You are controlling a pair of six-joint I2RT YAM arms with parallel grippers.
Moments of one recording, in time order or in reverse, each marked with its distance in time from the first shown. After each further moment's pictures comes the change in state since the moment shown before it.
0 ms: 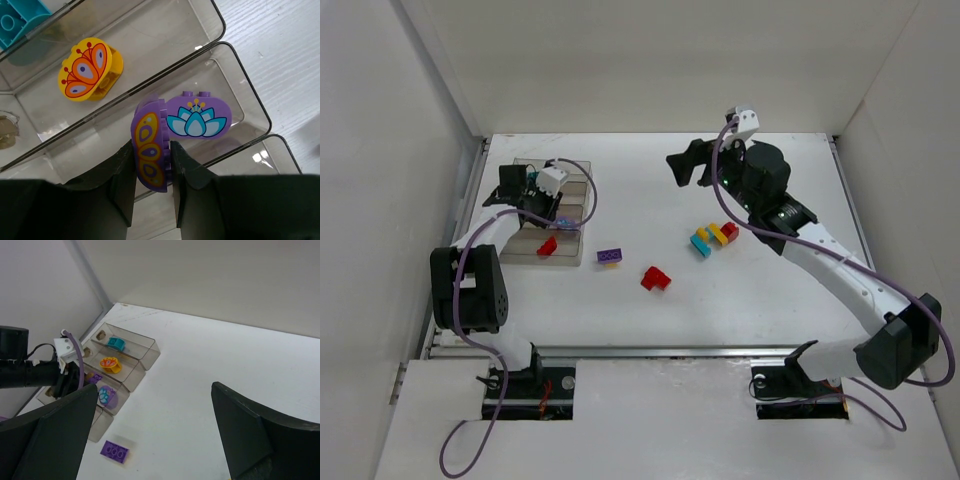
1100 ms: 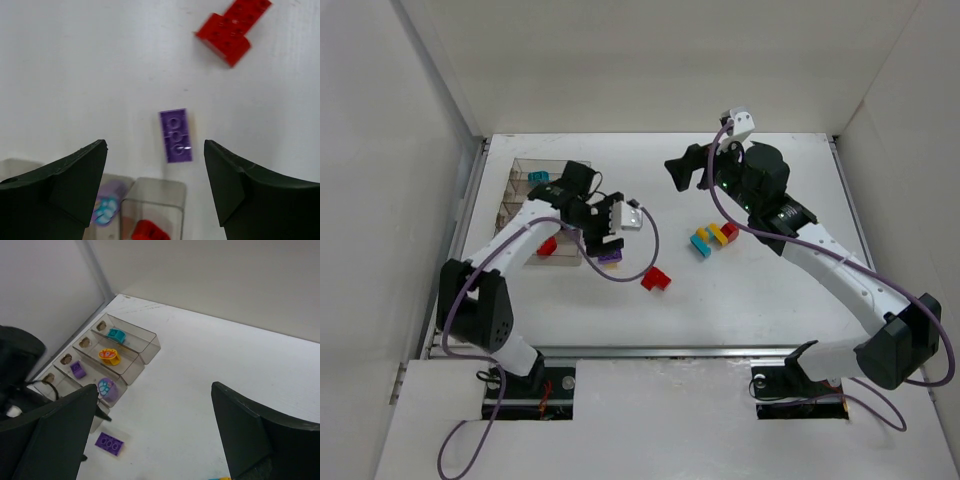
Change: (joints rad) left arm -0.393 -0.107 0.176 -0.486 0.259 0.595; right arm 0.000 -0.002 -0.011 -0.011 -0.046 -0.051
